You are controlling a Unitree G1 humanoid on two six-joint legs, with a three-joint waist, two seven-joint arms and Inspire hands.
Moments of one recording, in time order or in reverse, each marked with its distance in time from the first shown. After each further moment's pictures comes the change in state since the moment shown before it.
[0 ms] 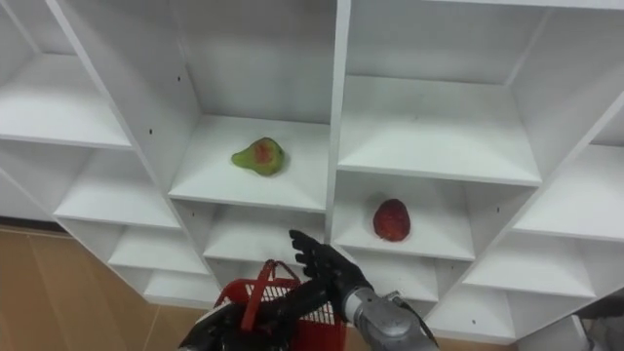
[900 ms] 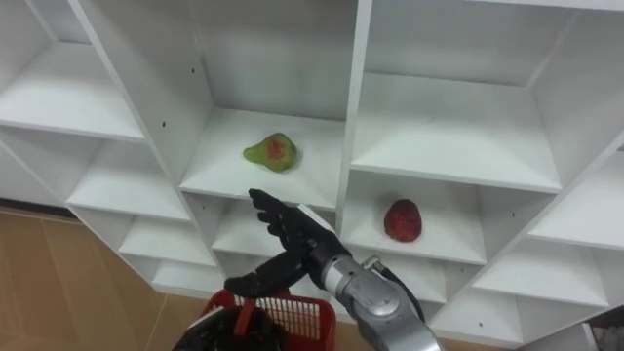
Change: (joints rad) left arm -0.001 0.011 0.035 0.051 0.015 -0.003 -0.026; right arm -0.019 -0.003 0.012 -0.217 -0.036 -0.010 0.052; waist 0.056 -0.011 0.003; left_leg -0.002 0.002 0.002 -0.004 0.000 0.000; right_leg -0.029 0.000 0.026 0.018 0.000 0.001
